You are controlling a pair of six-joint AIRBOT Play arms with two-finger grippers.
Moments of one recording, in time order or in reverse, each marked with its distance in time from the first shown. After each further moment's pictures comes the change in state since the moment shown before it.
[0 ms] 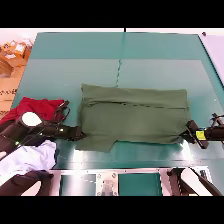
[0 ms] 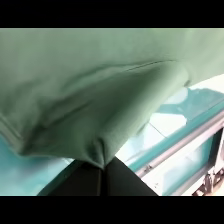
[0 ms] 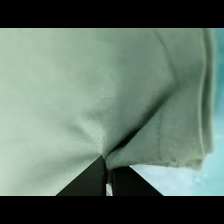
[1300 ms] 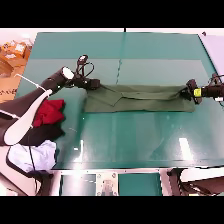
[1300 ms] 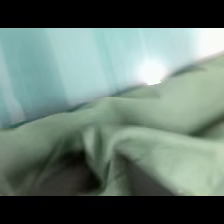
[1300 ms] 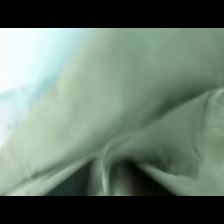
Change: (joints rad) left arm -0.066 -0.848 0.898 0.103 0.455 0.106; right arm 0.200 -0.670 0.720 0.338 -0.226 -0.102
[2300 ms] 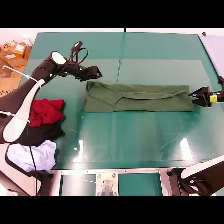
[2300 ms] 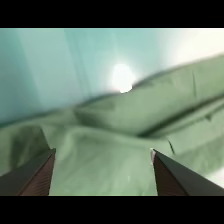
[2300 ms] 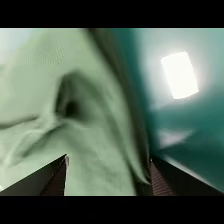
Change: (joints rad) left arm 0.062 -0.005 0.200 -0.042 -0.296 -0.067; right arm -0.244 -0.398 0.397 0.011 0.459 -0.420
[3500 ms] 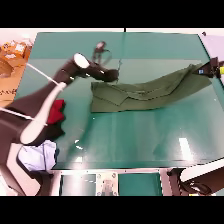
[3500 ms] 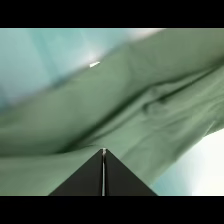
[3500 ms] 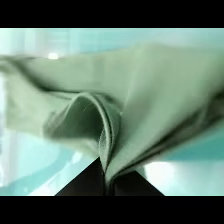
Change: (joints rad) left arm -0.256 -0.119 0.115 -0.067 0.132 -0.019; right arm 0.229 0.262 0.305 0.051 0.276 0.112
